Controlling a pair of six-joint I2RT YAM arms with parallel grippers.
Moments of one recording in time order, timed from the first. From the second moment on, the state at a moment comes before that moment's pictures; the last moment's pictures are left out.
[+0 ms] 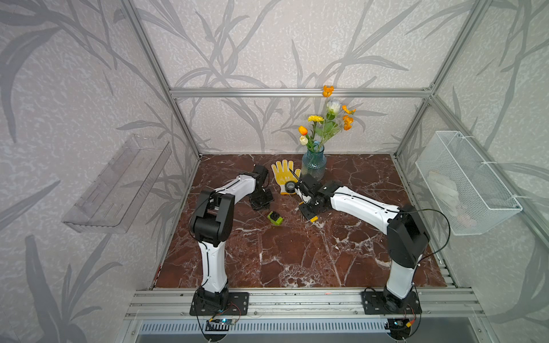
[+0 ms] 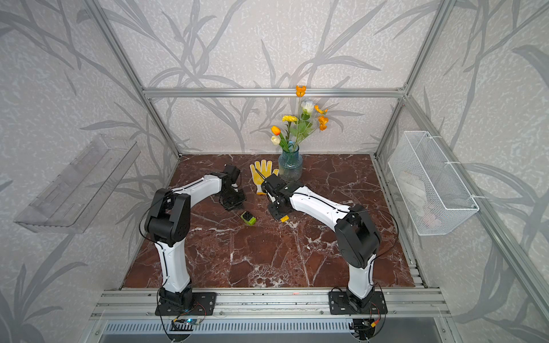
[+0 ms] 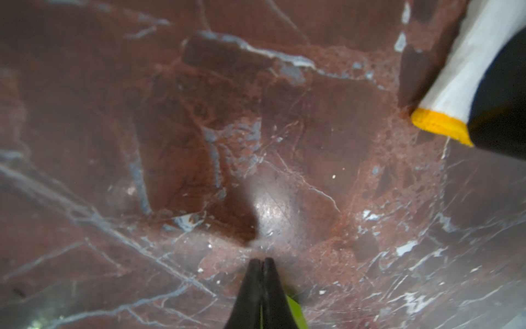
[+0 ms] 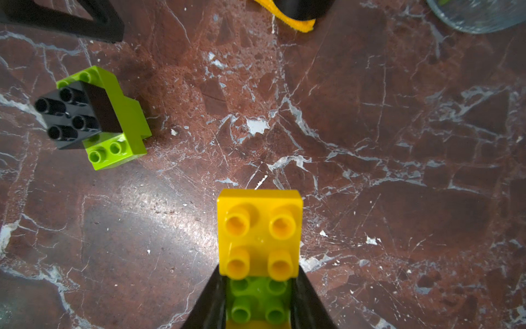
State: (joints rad) left arm -0.28 2.02 1.44 -0.82 0.22 -0.64; right arm 0.74 1.86 1.48 -0.84 0.07 0.19
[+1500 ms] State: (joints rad) left arm -0.44 1.88 1.18 -0.75 0.25 -0.86; right arm 0.75 1.85 1.40 -0.78 -0.02 0.19
